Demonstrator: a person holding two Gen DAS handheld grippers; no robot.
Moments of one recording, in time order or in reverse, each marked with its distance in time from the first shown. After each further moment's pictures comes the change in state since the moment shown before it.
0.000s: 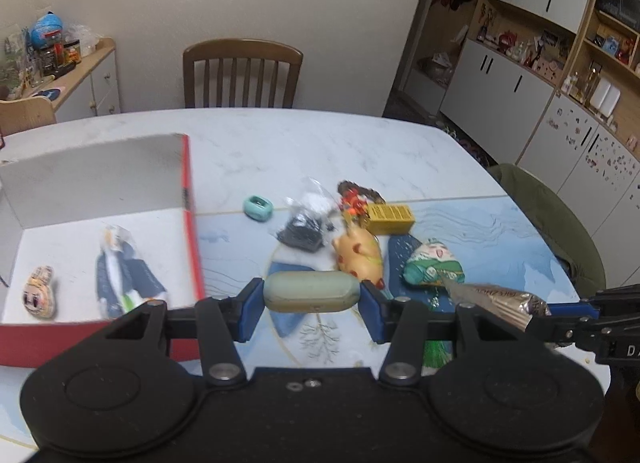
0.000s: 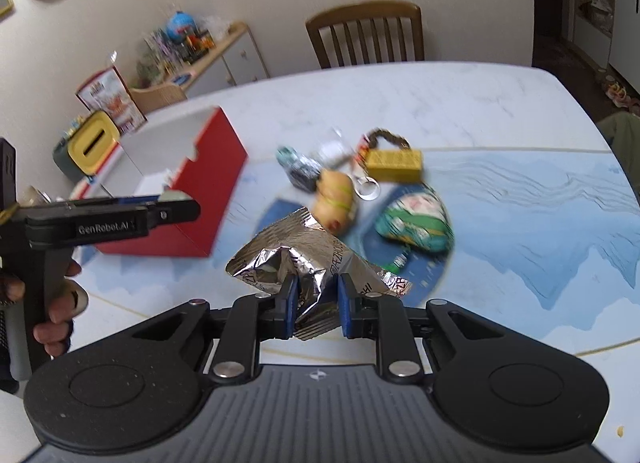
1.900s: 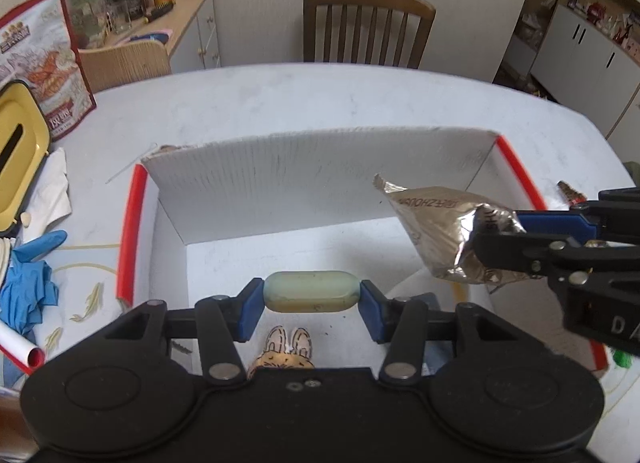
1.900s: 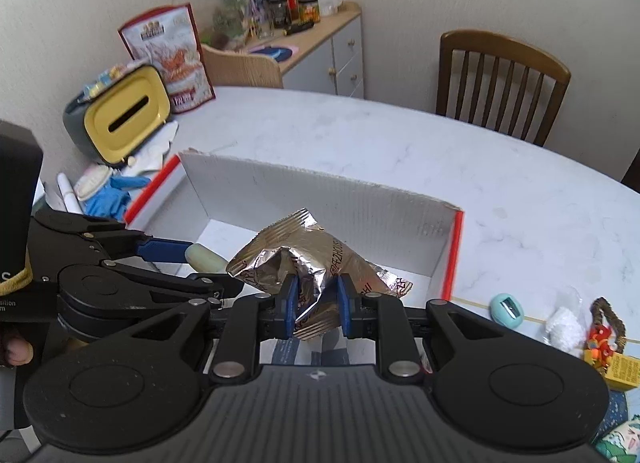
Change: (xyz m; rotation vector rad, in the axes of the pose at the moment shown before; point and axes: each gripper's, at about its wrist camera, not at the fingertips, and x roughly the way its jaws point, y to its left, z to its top) left arm 0.063 0.235 0.055 -0.034 0.209 0.199; right arm 0.230 0.242 0.131 -0.285 0.060 0.012
